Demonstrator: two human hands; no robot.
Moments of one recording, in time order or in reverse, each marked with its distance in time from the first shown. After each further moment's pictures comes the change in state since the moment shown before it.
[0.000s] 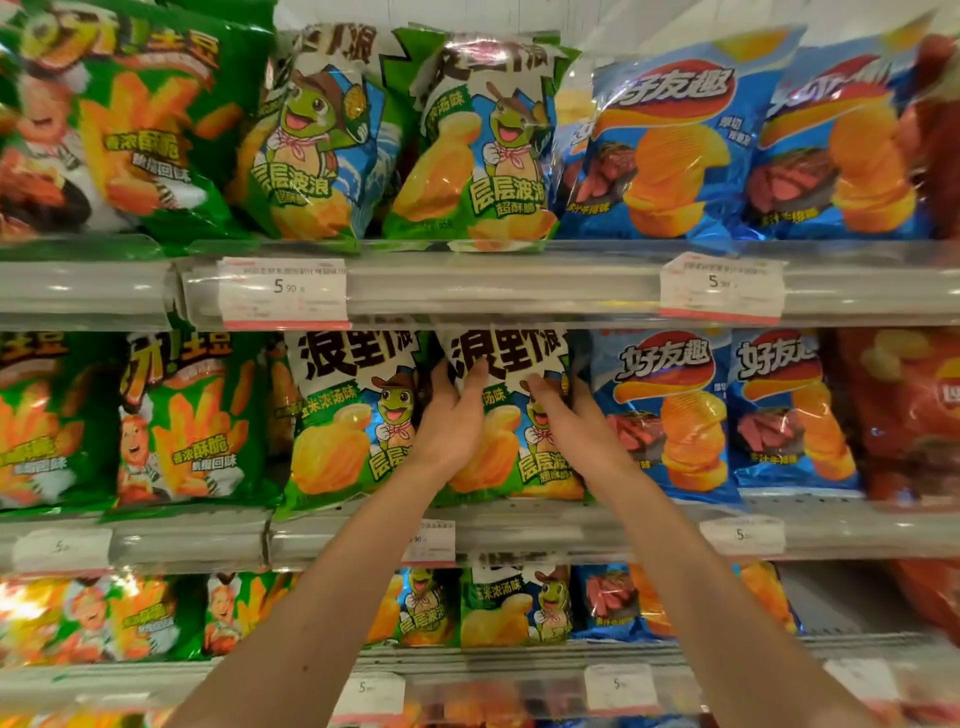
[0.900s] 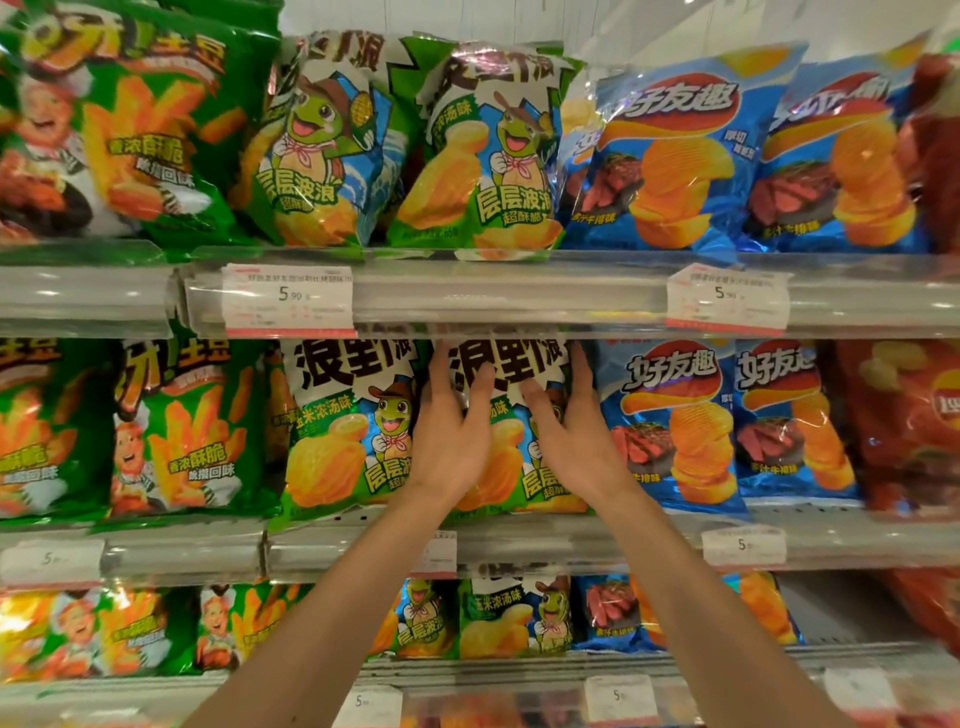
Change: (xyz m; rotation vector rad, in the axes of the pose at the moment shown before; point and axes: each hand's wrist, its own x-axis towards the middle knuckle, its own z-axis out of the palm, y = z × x) left_hand 0.002 -0.017 0.002 0.054 0.136 0.267; right_hand -0.005 -0.002 0.005 -0.254 0.086 -0.298
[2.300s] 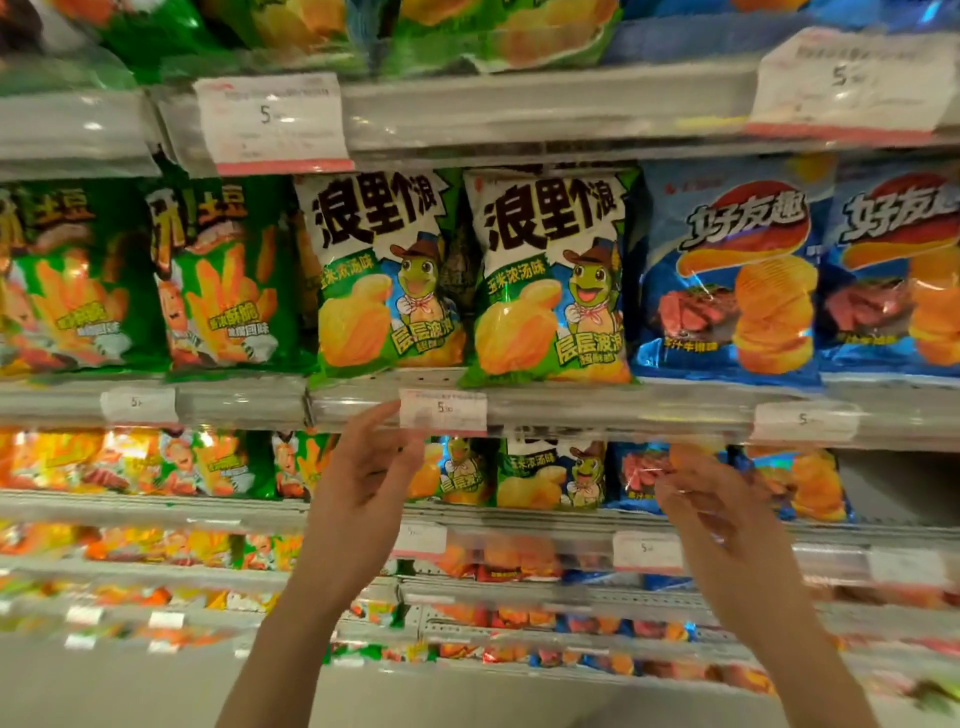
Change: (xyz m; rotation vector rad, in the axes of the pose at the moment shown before) left_hand -0.172 -0.038 -0.095 0.011 0.024 -0.205; right_hand -0.187 0.071 -0.067 0.013 -0.084 0.269
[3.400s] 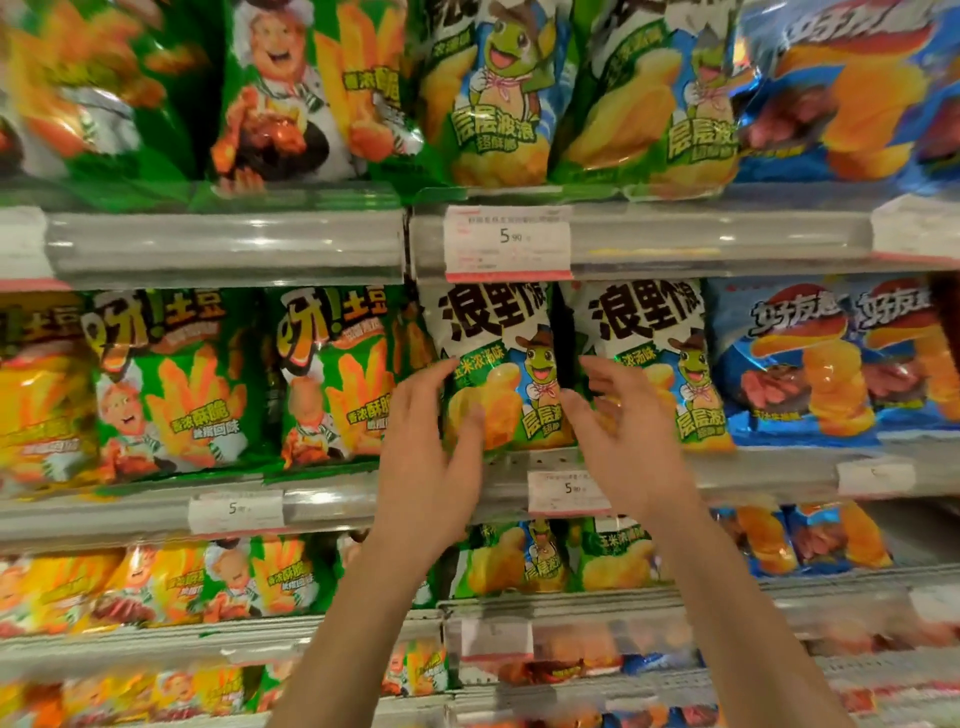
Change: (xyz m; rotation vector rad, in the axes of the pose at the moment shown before) left_hand 0.103 0.015 -0.083 0.052 -0.002 0.368; right_hand 0.071 -0.170 0.159 -0.140 0.173 -0.297
